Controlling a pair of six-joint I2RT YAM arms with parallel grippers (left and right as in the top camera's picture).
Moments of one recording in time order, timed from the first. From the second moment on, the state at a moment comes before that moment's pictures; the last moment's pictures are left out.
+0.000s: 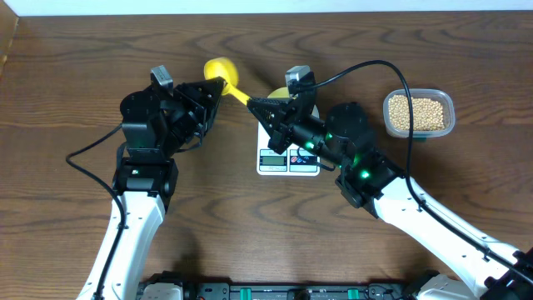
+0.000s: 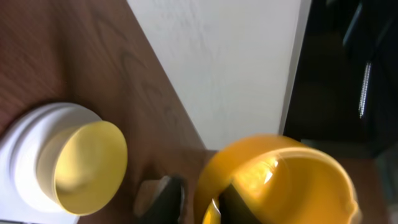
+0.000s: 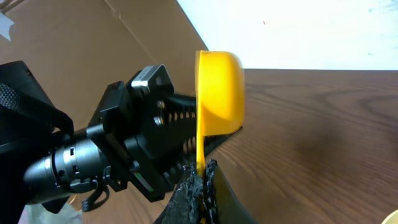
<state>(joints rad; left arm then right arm) -0.05 1.21 0.79 0.15 0.52 -1.34 0.68 1.43 0.93 0.43 -0.34 0.54</state>
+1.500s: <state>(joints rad) -0.07 1.21 0.86 -0.29 0.53 -0.59 -0.01 1.26 1.26 -0.76 -0.02 0.35</state>
